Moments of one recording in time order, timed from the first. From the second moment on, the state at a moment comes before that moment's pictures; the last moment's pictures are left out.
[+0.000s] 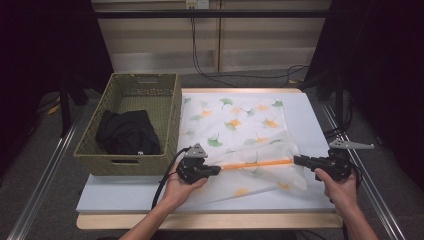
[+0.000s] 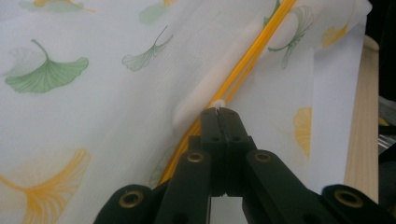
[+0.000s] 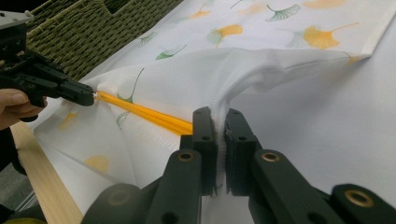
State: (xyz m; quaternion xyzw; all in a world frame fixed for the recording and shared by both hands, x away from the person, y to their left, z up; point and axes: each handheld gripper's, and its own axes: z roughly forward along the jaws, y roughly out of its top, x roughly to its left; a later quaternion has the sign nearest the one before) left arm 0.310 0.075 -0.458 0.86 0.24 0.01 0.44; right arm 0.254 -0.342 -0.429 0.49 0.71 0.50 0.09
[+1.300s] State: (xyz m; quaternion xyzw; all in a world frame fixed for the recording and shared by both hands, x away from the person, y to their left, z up) left arm 0.296 0.123 -0.457 0.86 0.26 0.02 0.43; right arm 0.254 -0.344 -0.431 0.50 0.71 0.49 0.10
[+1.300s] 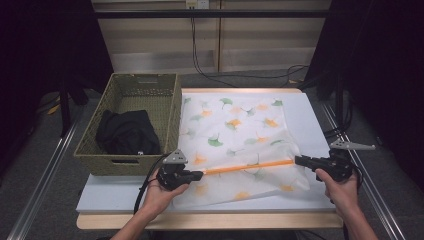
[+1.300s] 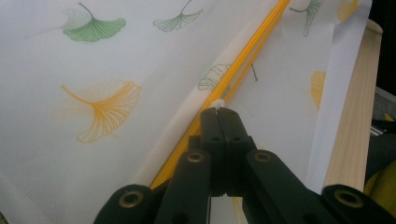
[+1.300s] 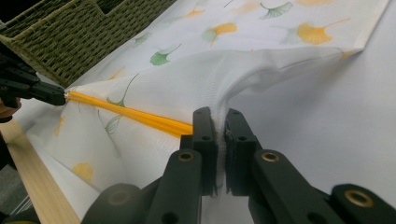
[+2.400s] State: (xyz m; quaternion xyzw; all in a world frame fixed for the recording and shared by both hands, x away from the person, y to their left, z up) left arm 0.291 0.155 -0.453 0.86 0.28 0.03 0.43; right arm 0.252 -0.341 -0.429 0.50 0.71 0.49 0.10
